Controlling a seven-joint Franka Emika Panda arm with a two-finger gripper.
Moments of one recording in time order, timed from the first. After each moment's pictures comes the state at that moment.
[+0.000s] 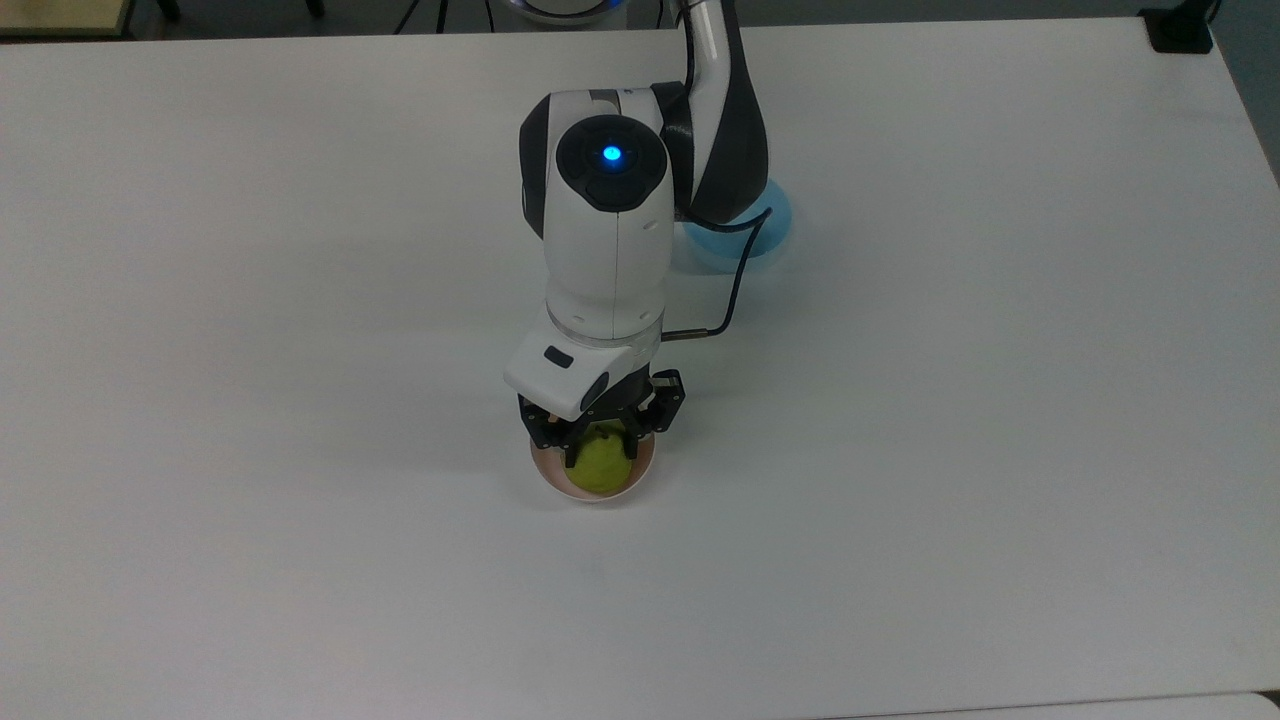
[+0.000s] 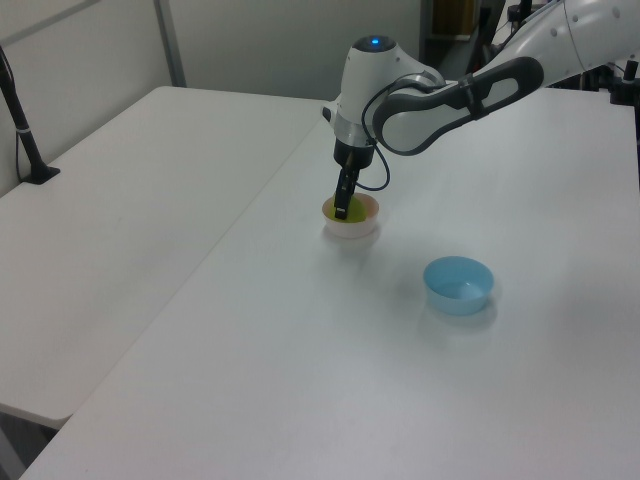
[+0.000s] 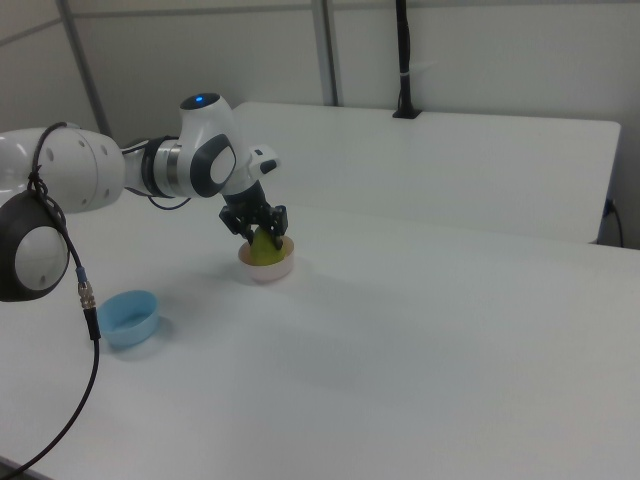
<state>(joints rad) 0.19 0.69 -0.08 -1.34 -0.03 2.25 -0.07</state>
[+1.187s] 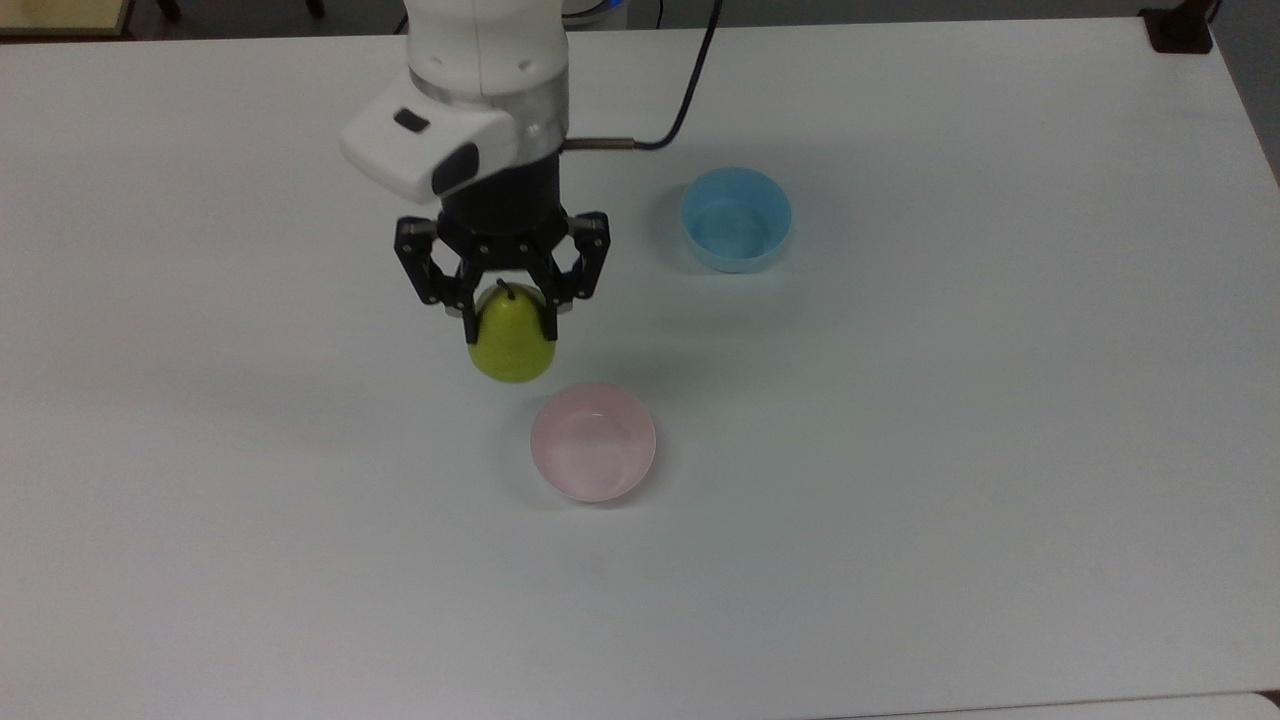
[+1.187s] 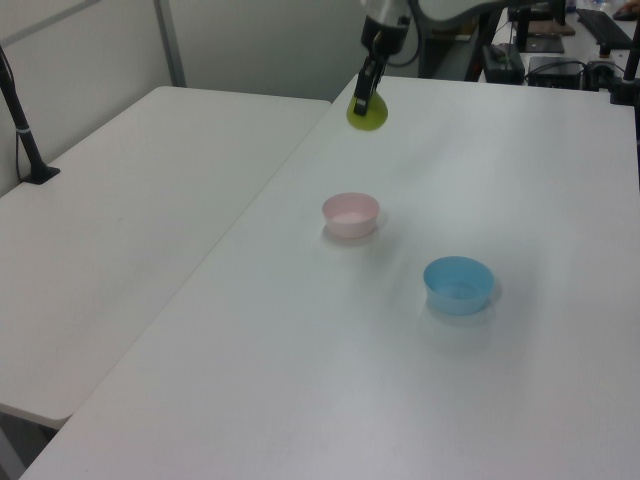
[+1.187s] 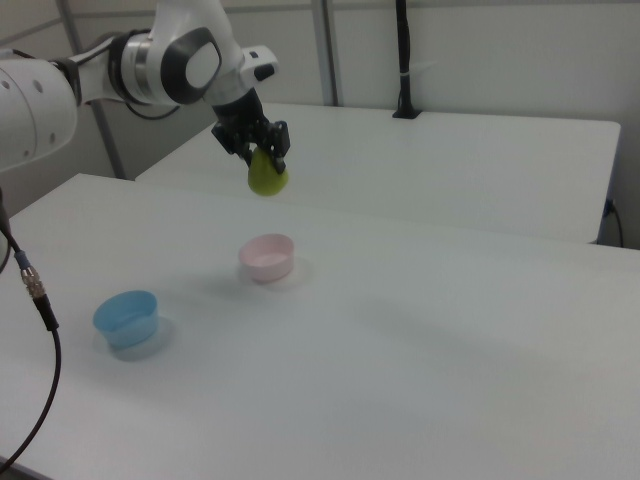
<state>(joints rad) 0.11 0.41 -0.09 -1.30 -0.01 2.03 -0.07</state>
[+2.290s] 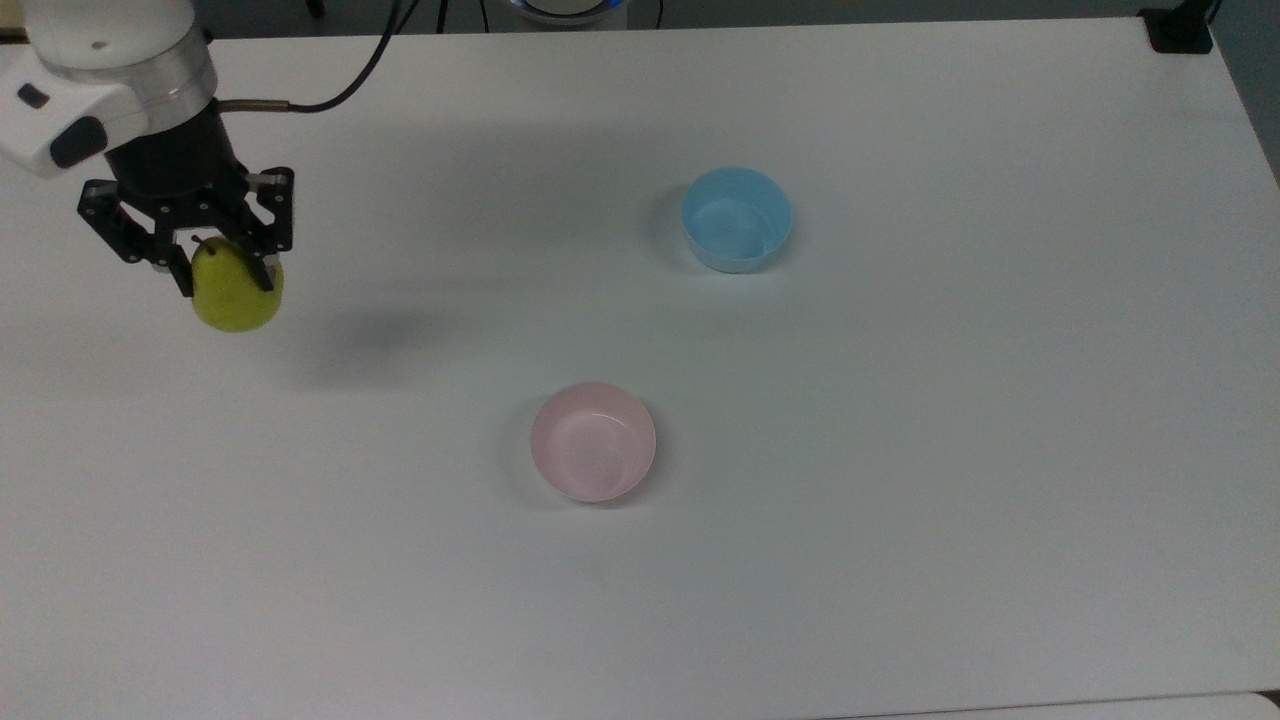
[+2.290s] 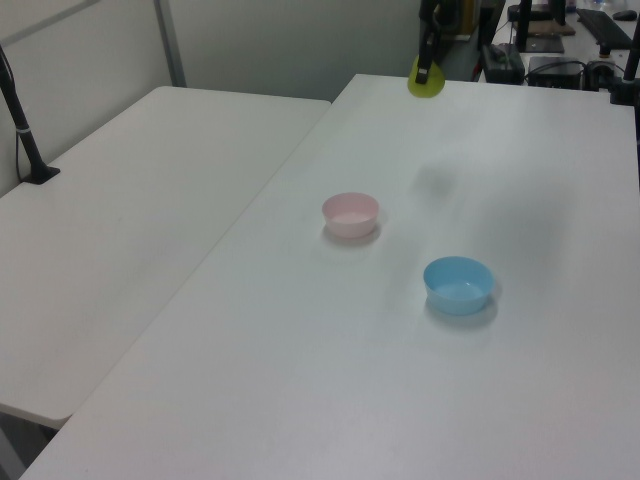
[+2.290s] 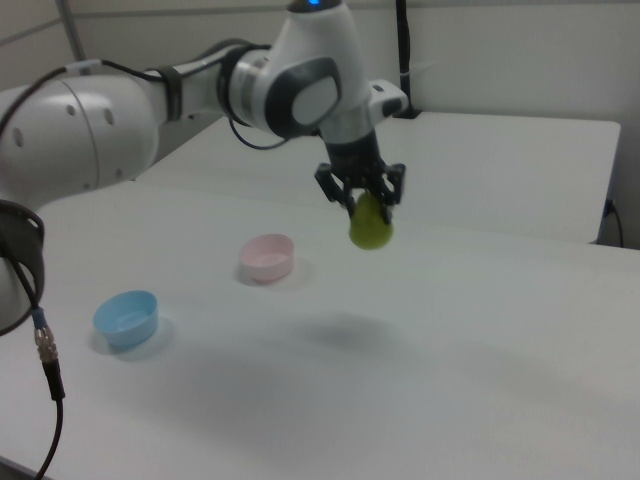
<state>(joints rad) -0.26 0.44 -0.03 -1.29 0.03 1.95 -0.46</state>
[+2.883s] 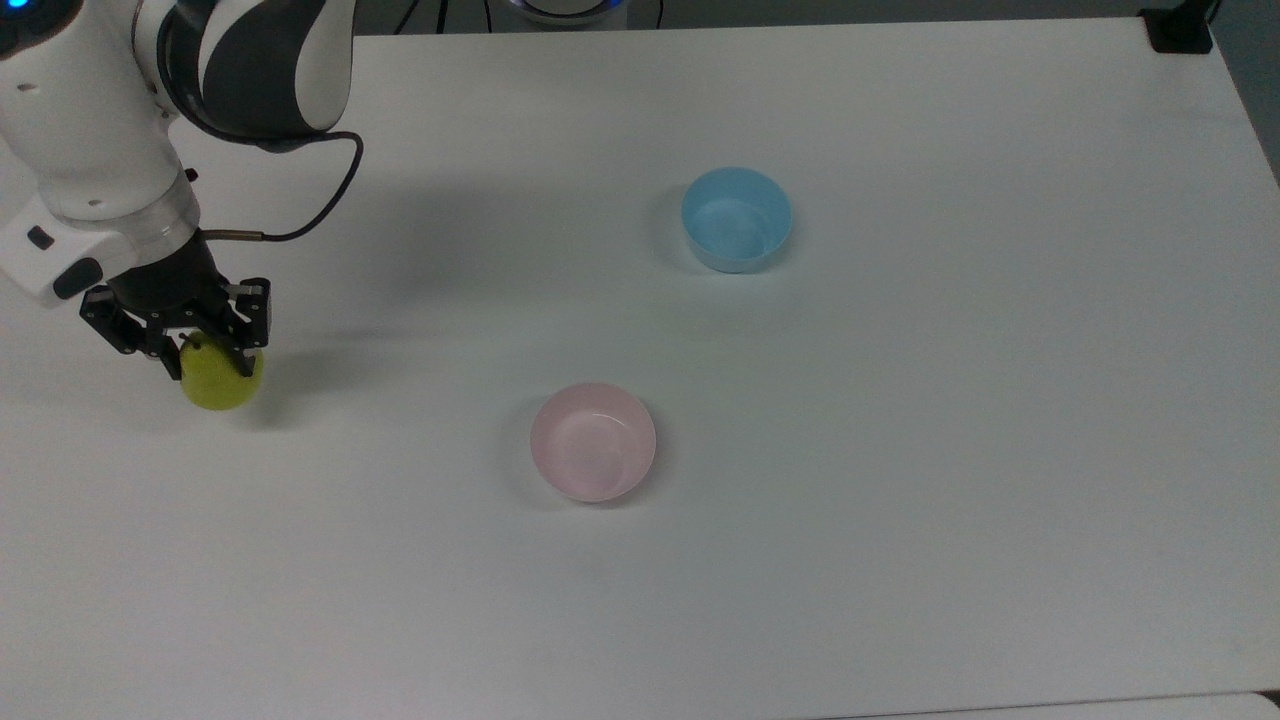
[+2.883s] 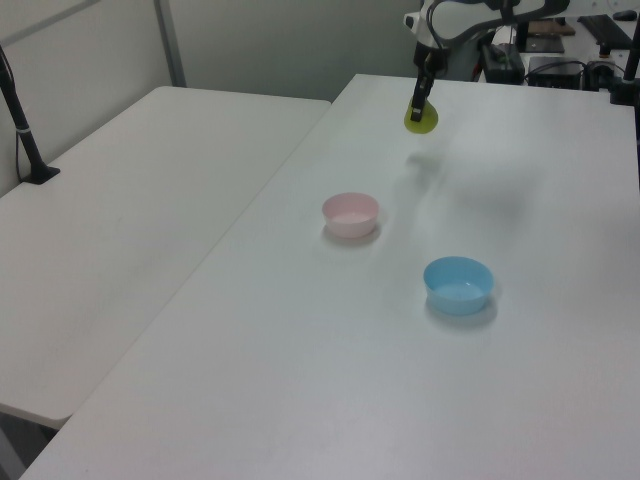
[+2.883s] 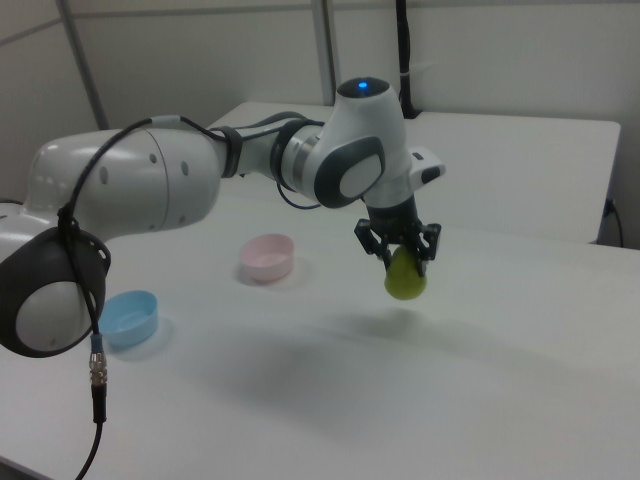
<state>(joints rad) -0.31 0.62 -0.03 -1.28 0.03 2.11 -0.47</state>
